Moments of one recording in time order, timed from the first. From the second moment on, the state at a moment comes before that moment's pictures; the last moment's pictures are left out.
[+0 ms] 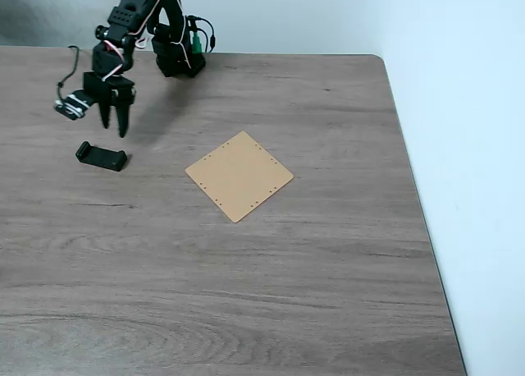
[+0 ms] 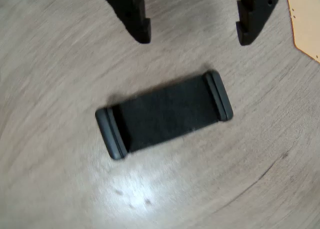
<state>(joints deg) 28.0 110.7 121.9 41.9 -84.0</state>
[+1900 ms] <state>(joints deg) 39.1 81.5 98.2 41.0 -107.6</state>
